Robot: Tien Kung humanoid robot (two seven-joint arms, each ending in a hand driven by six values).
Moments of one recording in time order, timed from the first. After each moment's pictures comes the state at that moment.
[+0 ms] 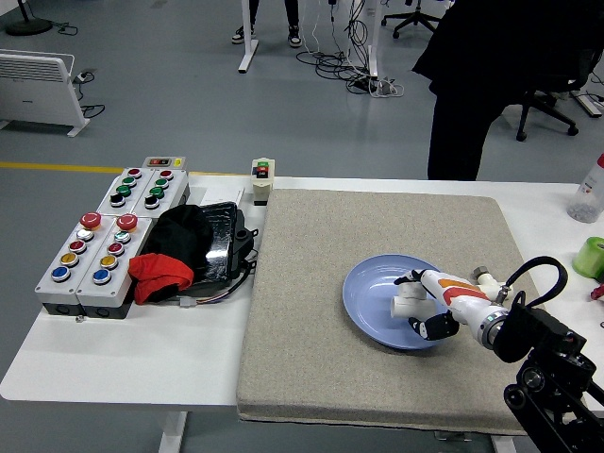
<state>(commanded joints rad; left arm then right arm) -0.07 0.08 -0.12 -0.32 -0.37 0.17 -0.09 0.53 -0.11 1.09 1.22 -2.02 0.21 -0.23</state>
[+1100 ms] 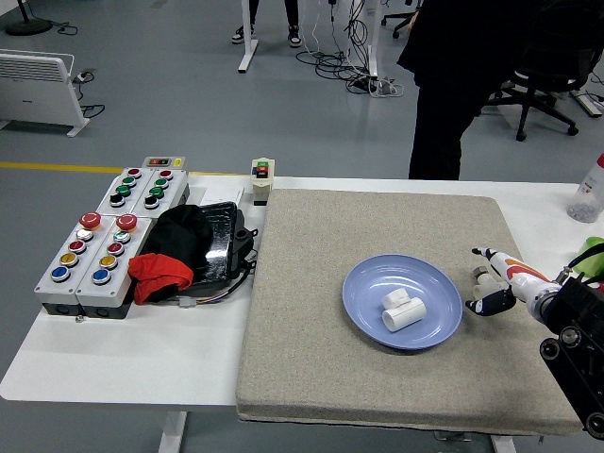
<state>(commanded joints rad) -0.08 0.08 -0.13 -0.32 -0.36 0.17 -0.09 0.69 -0.14 1.17 0.86 -2.03 0.15 -0.27</state>
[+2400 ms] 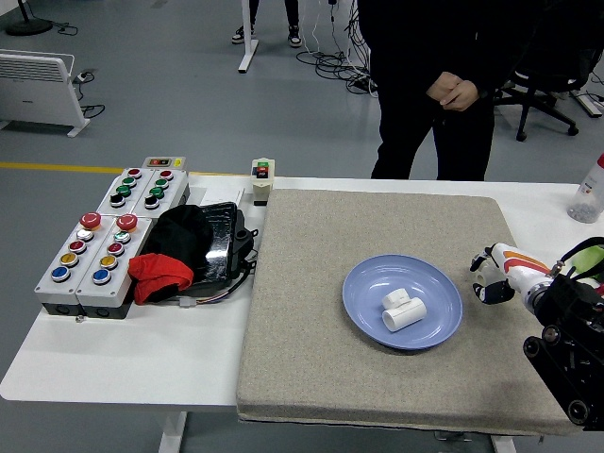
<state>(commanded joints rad) -0.07 0.08 -0.13 -0.32 -0.36 0.17 -0.09 0.75 -0.14 1.05 0.77 -2.05 -0.03 -0.22</state>
